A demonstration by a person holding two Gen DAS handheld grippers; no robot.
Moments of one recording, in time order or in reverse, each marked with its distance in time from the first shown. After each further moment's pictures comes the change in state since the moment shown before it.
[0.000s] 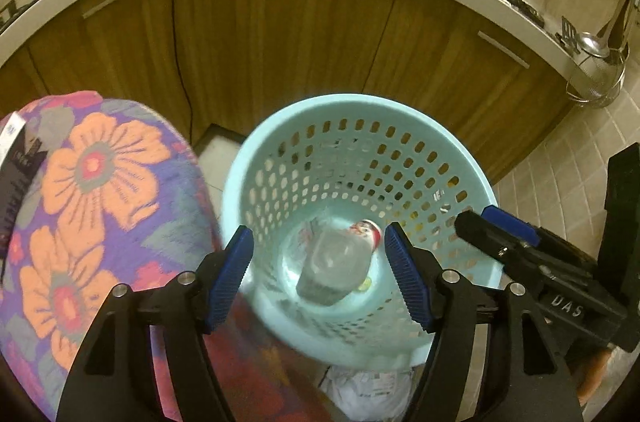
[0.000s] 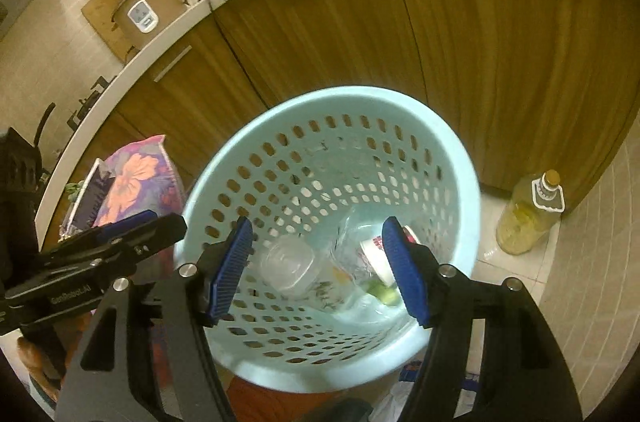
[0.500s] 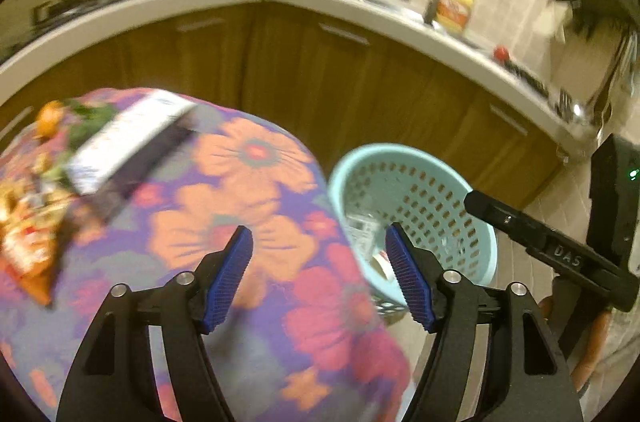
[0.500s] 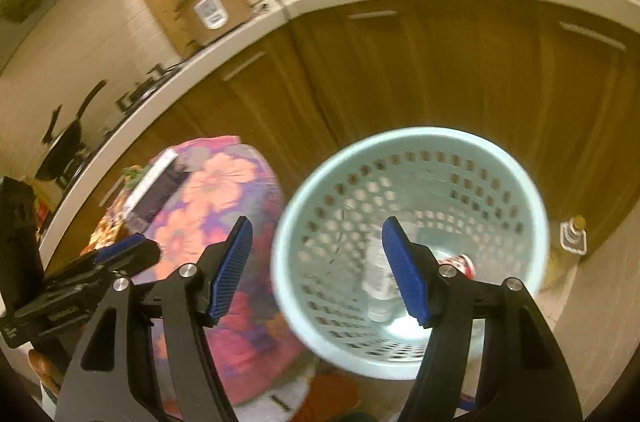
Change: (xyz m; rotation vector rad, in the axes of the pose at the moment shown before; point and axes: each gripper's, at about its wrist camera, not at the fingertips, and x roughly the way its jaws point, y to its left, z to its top) left arm -0.126 0.080 -0.051 -0.151 -0.231 0.036; right arm -0.028 0.099 0.001 -0.161 -0.056 0.118
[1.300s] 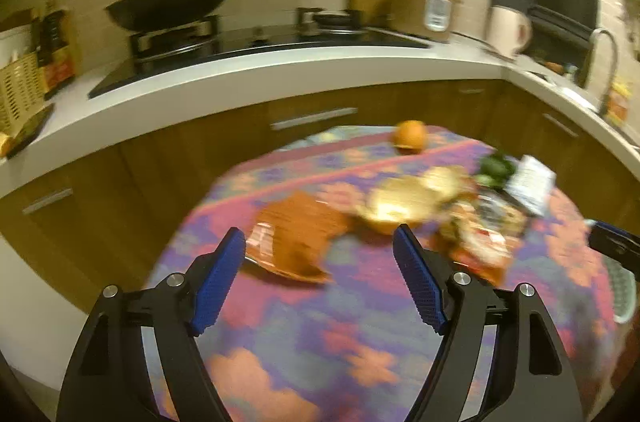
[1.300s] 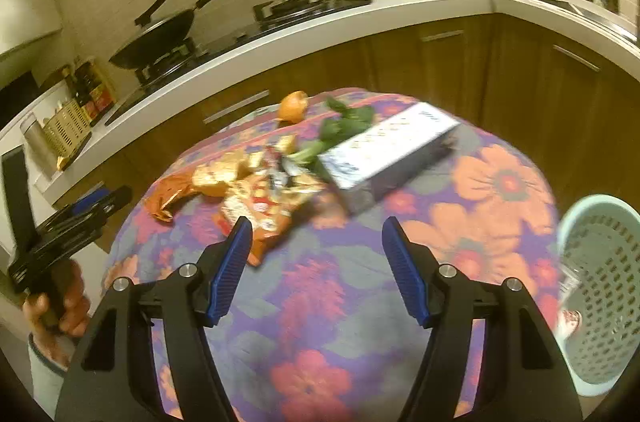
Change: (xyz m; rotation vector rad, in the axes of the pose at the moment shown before) left arm -0.165 0.273 -0.041 -0.241 -0.193 0.574; right arm 0.081 0.268 -0.035 -0.360 0.140 0.208
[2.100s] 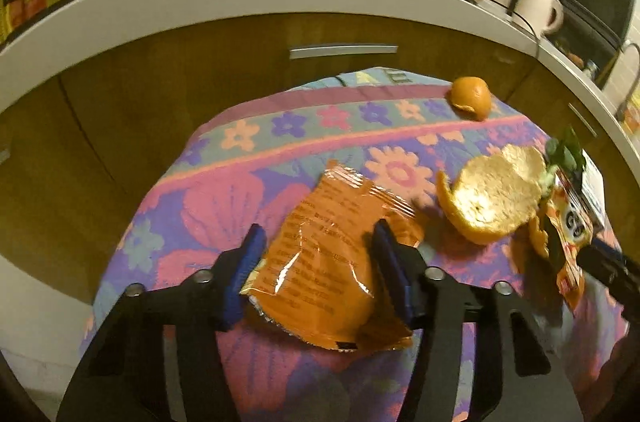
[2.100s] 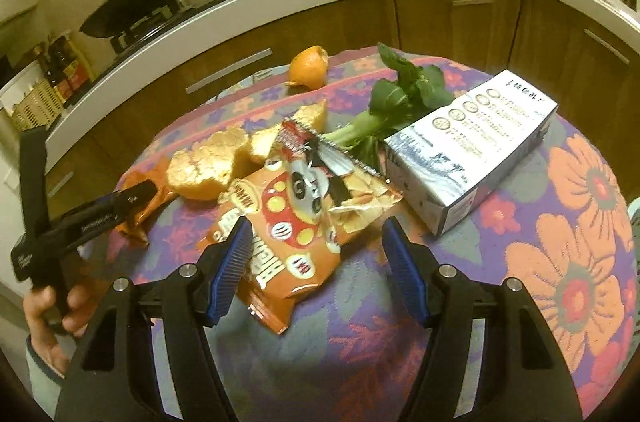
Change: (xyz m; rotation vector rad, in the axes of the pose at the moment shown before) left arm 0.102 0.030 -0.004 -0.055 0.201 -0.081; right arm 0.098 0.033 0.009 0.020 0.098 -0.062
